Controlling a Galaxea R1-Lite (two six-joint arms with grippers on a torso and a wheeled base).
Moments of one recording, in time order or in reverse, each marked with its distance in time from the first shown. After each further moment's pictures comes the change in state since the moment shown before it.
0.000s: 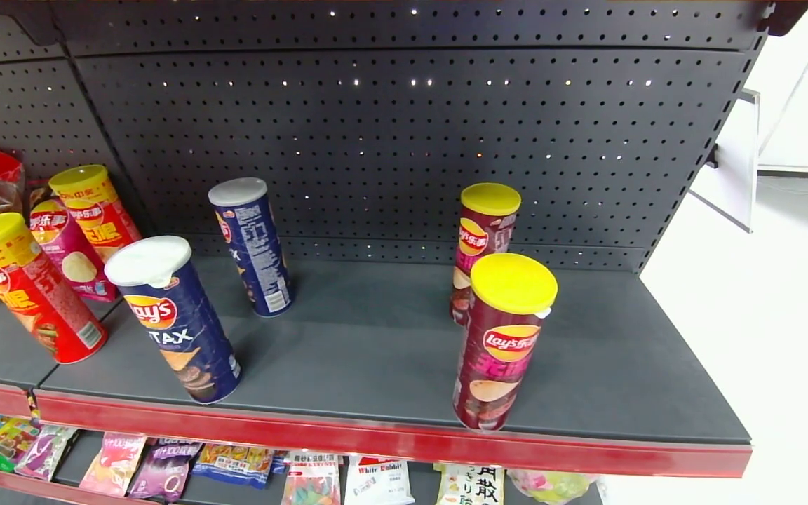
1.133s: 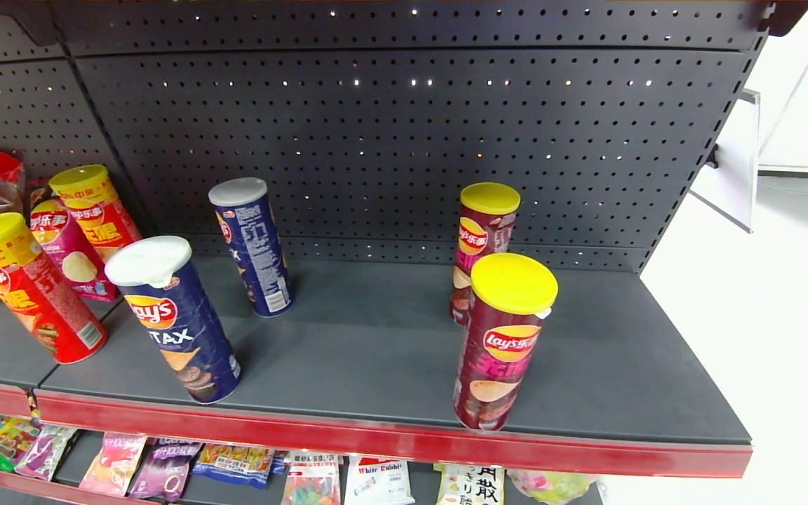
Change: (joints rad) left arm 0.290 -0.016 0.003 -0.011 0.005 -0.043; right arm 0.000 0.000 0.000 0.000 0.000 0.000
